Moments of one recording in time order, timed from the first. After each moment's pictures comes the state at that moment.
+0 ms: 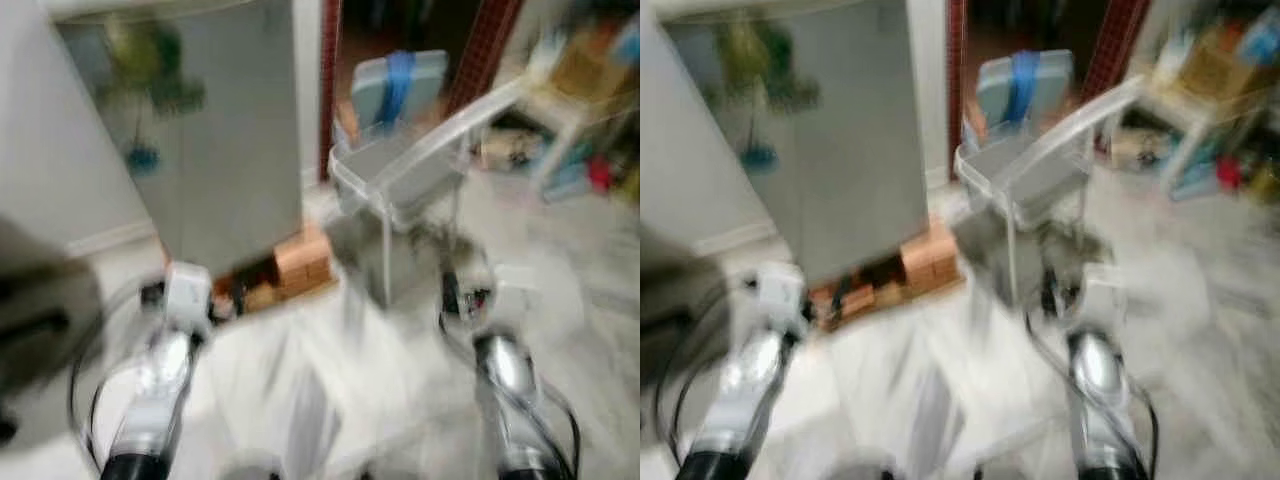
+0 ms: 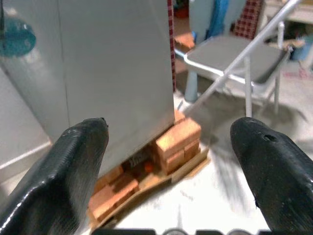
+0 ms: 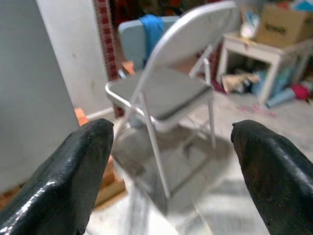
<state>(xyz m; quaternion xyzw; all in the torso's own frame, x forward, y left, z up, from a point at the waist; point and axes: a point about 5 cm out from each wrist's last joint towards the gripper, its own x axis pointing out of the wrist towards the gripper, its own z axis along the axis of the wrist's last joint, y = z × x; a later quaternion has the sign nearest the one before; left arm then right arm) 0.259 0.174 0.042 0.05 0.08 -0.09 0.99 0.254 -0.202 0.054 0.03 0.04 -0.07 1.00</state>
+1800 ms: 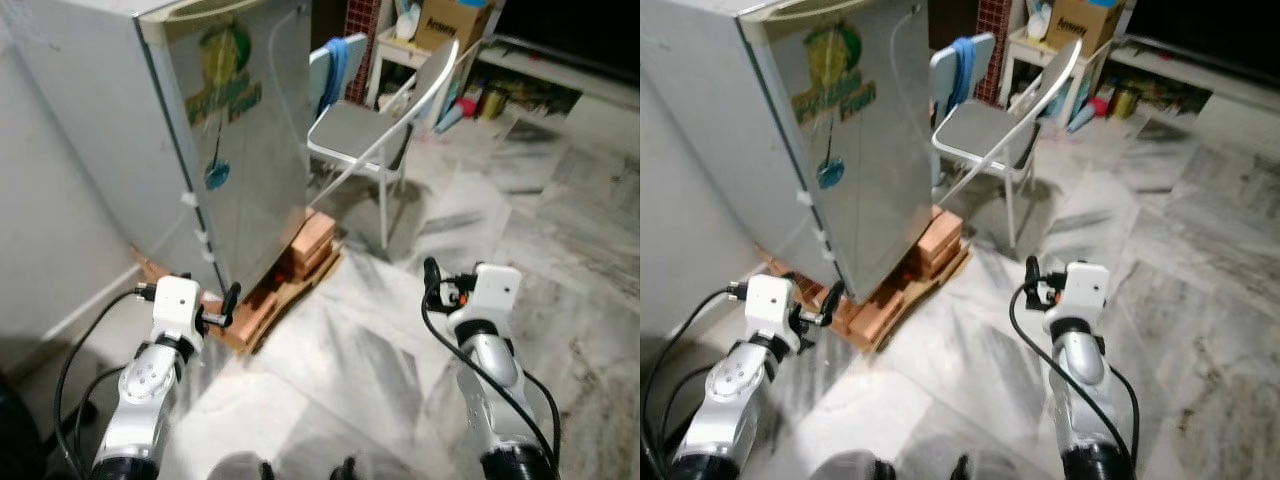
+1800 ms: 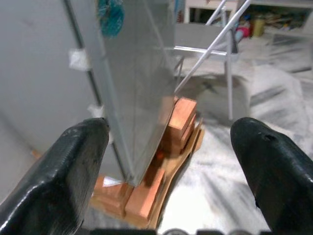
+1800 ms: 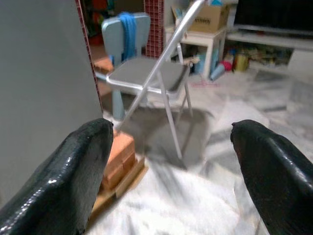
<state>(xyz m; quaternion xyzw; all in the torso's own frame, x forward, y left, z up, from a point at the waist) 0.251 0.178 0.037 0.03 0.09 -0.10 0.99 0.261 -0.196 0.056 0.02 0.04 -0.05 1.00</state>
